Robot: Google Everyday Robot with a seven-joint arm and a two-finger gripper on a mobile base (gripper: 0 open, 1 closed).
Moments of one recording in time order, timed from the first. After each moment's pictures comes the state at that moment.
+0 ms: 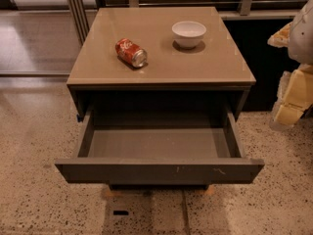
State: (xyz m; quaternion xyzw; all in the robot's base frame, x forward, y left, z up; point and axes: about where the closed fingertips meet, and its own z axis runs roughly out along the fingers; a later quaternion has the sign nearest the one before) arm 0.438 -0.217 0.976 -0.60 0.78 -0.03 0.16
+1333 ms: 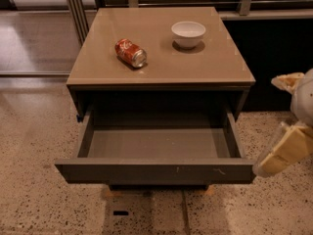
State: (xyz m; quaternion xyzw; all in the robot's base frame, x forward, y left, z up) arm 0.390 -0.206 0.923 -0.53 0.81 0.03 0.25
